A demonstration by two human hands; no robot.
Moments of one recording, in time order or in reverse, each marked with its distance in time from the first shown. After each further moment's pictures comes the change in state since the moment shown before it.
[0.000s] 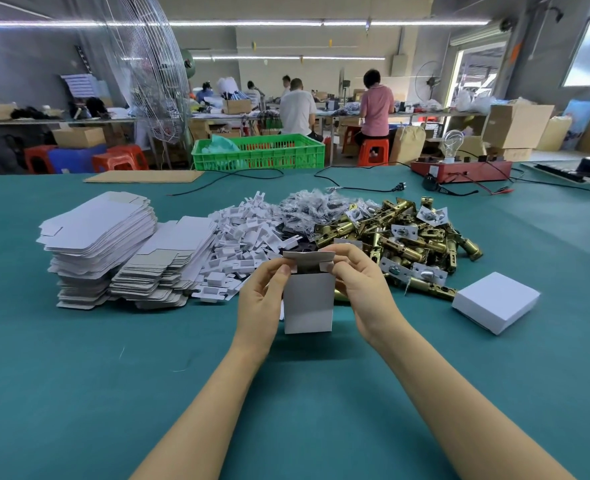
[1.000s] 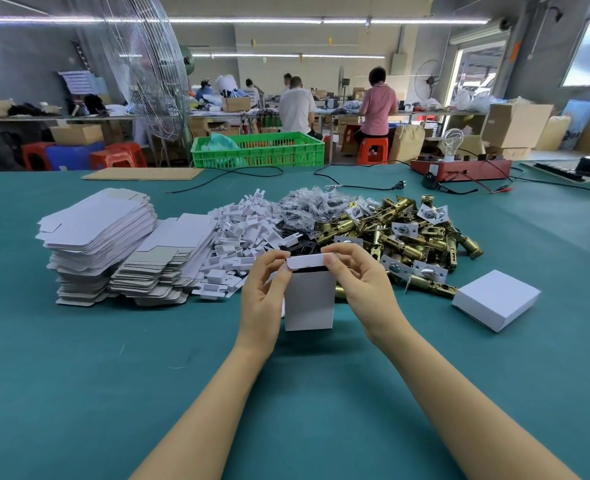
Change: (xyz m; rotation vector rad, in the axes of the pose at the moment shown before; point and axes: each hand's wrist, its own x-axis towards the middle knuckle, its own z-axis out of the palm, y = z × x) left_hand -0.004 0.004 0.002 -0.020 -0.007 0.002; right_hand -0.003 0.006 -0.004 -0.108 0.013 -0.138
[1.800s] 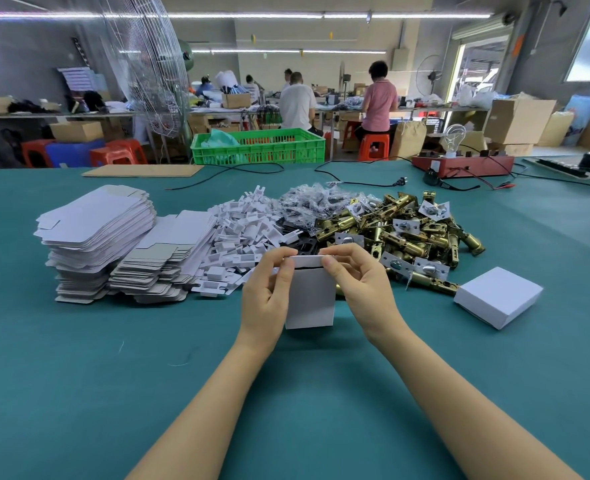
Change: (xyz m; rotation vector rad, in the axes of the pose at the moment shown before) left_hand 0.002 -0.006 0.000 0.229 -0.007 0.189; right_hand -0.003 0.002 0.001 -0.012 -0.005 -0.070
